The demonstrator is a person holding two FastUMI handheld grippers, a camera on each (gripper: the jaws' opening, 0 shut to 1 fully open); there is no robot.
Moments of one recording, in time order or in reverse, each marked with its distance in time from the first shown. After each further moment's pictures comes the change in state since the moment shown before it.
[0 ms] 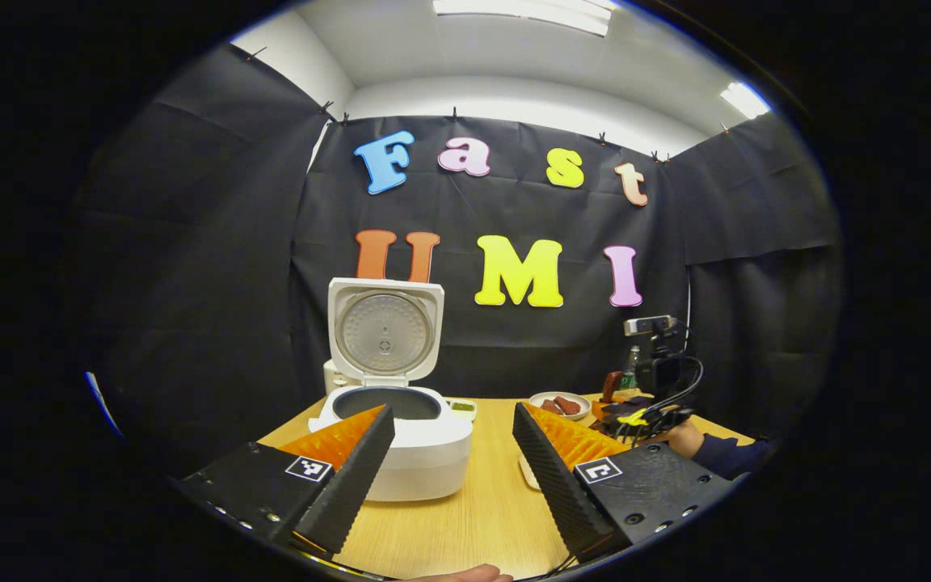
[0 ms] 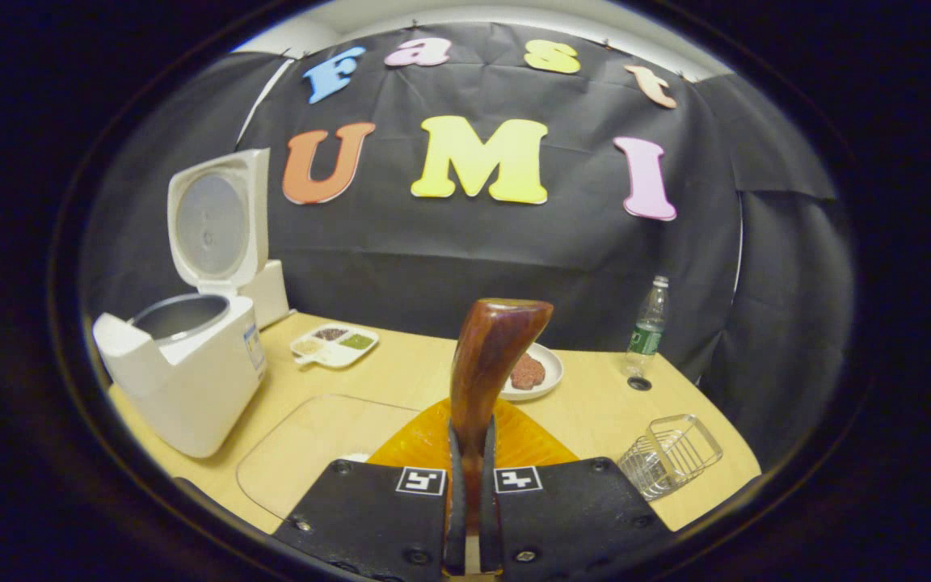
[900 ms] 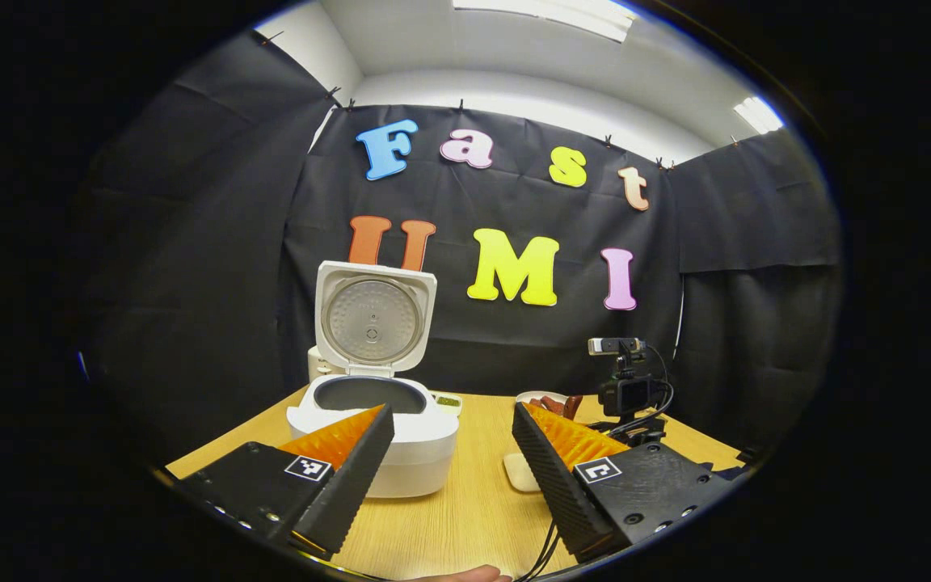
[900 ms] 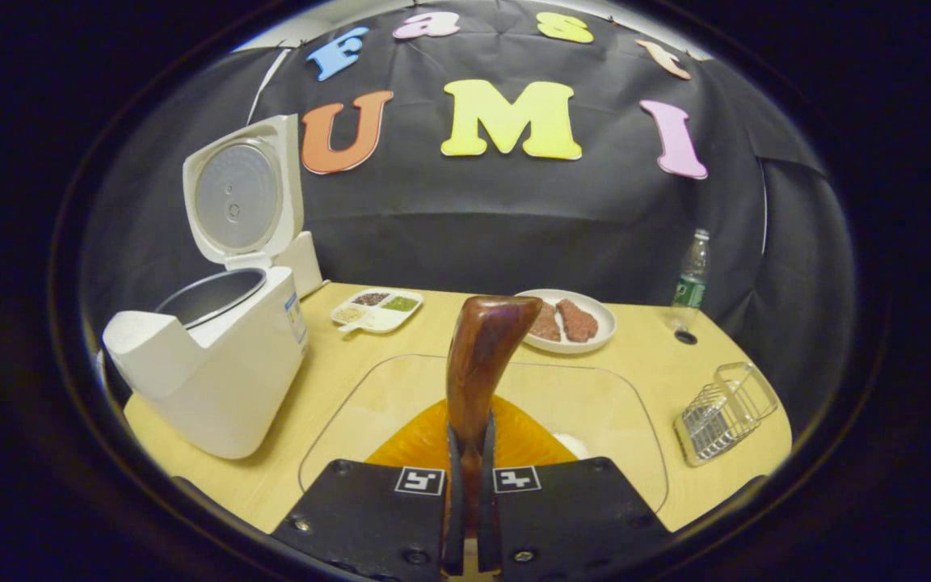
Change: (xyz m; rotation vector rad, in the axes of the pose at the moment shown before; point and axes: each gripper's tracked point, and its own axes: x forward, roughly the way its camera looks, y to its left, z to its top) left arm 0.013 0.000 -0.012 -0.037 0.020 -0.009; right arm -0.009 0.077 -0.018 0.179 0.163 0.164
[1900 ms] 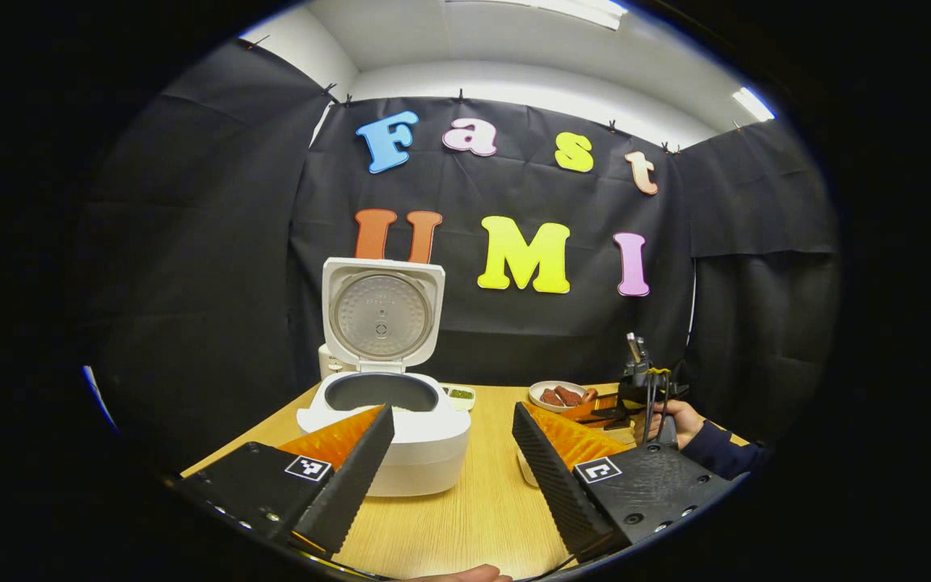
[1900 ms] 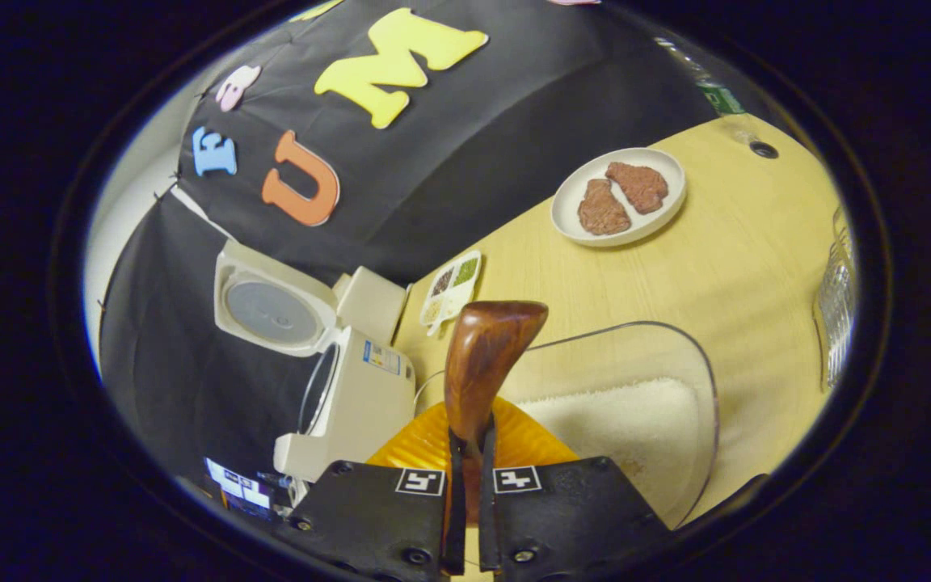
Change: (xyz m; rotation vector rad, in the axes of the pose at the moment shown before) left arm 0.011 0.005 0.007 0.035 0.046 0.045; right arm 0.013 -0.024 0.028 0.668 0.264 0.481
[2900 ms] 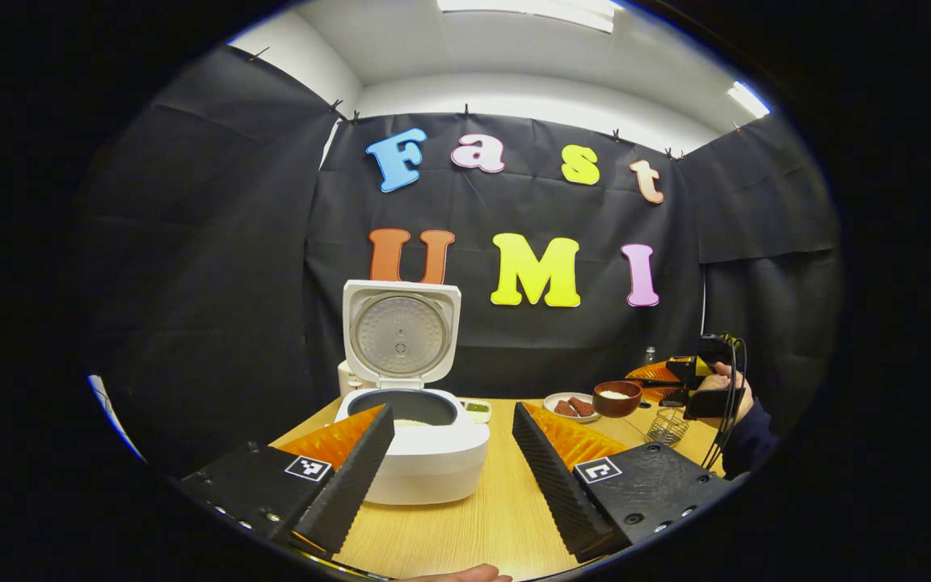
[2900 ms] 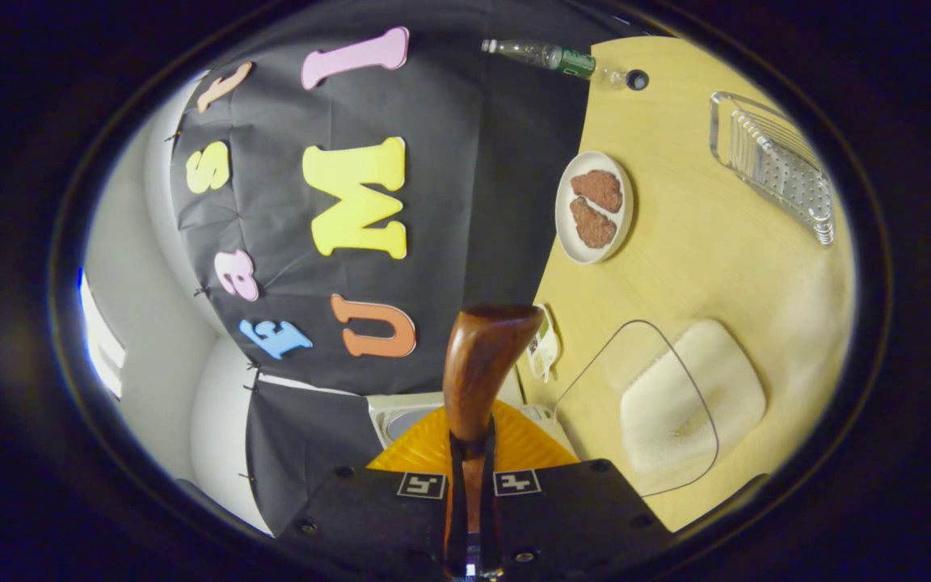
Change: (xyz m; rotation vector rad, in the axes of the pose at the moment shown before) left arm -0.024 0.020 0.016 0.028 -0.054 0.056; right arm -0.094 0.057 0.057 0.536 -0.180 0.300
